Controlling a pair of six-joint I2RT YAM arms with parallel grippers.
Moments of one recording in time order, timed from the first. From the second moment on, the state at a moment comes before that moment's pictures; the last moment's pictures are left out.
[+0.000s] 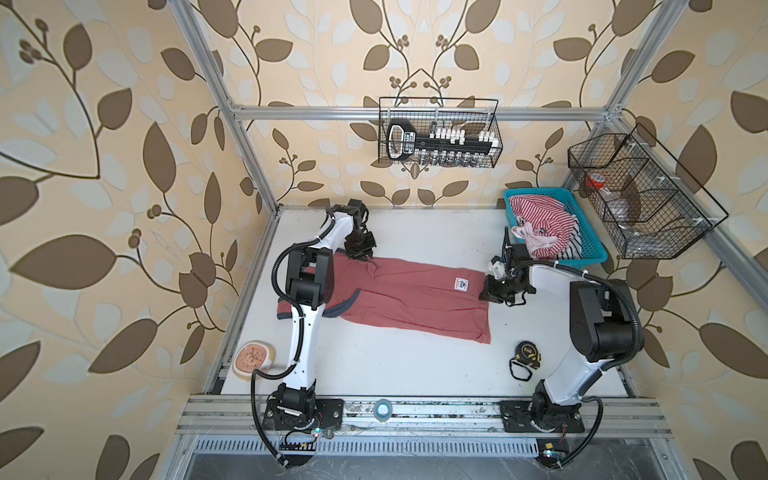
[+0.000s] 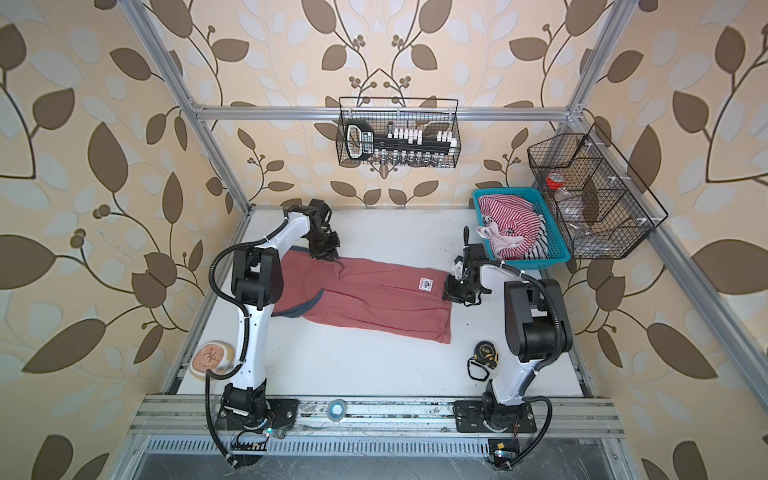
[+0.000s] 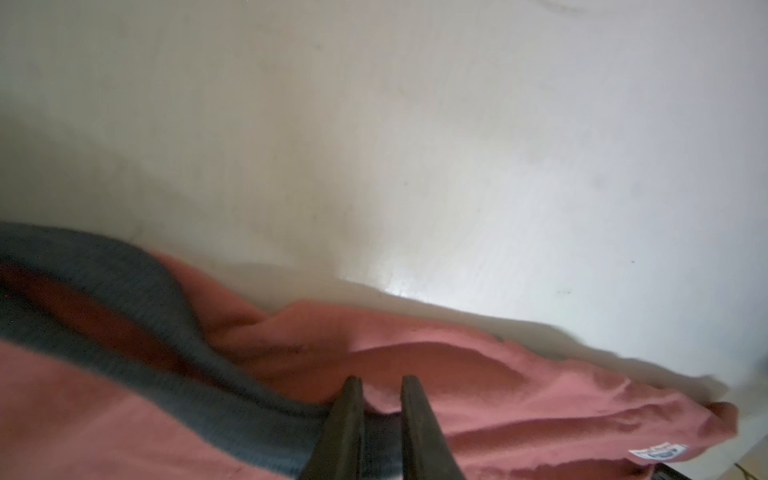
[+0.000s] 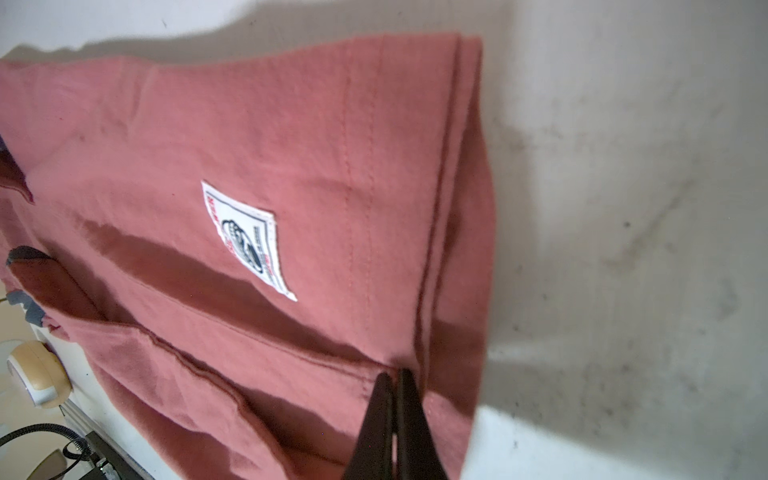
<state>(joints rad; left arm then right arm) -0.17 2.36 2.03 -1.06 0.25 -0.52 0.03 1.76 0.99 -0.55 -0.38 0.28</state>
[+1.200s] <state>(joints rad) -0.11 2.10 1.83 -0.98 0.25 -0.55 0.03 1.73 0.99 -0.58 -0.37 0.27</state>
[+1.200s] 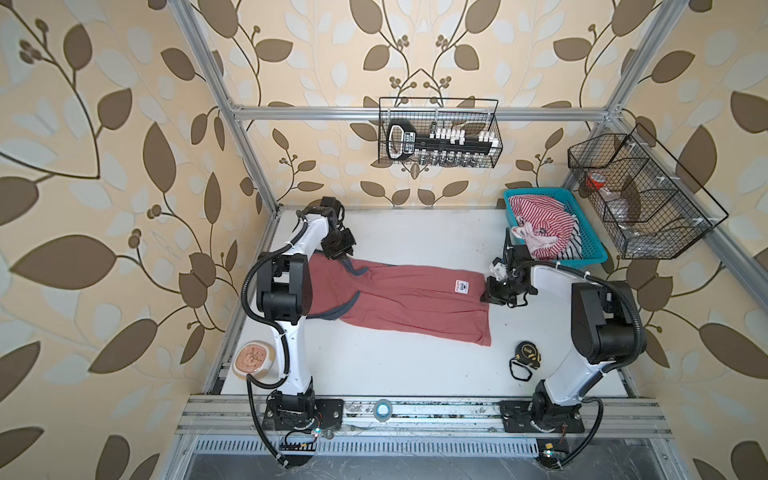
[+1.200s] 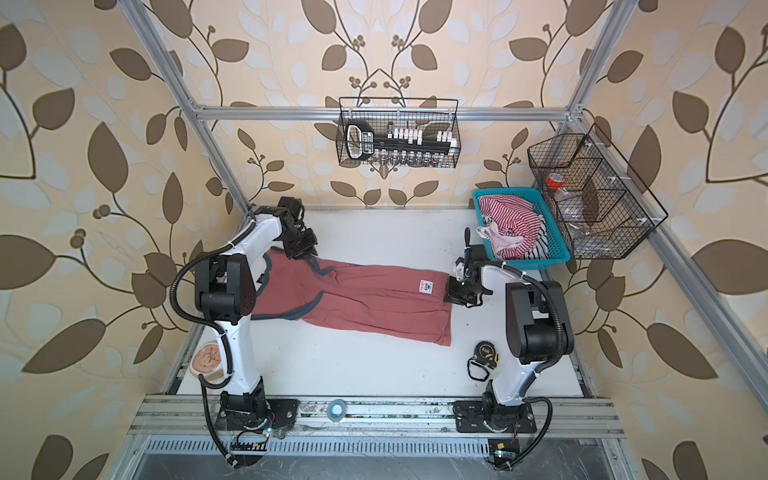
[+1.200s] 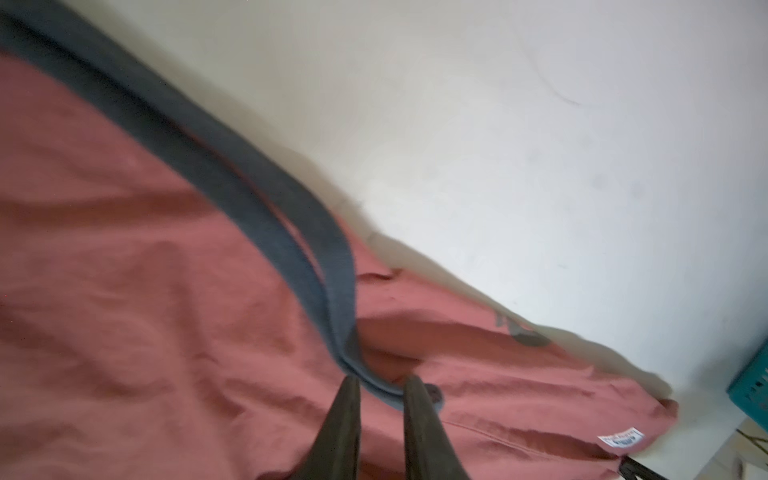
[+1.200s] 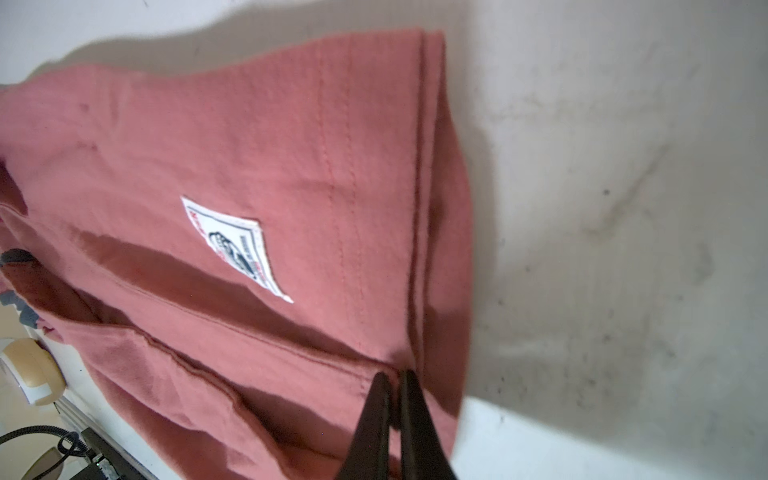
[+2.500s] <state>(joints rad) -0.17 2.11 1.61 -1.00 0.25 -0.53 0.01 1.65 0.99 -0.65 -0.33 0.26</state>
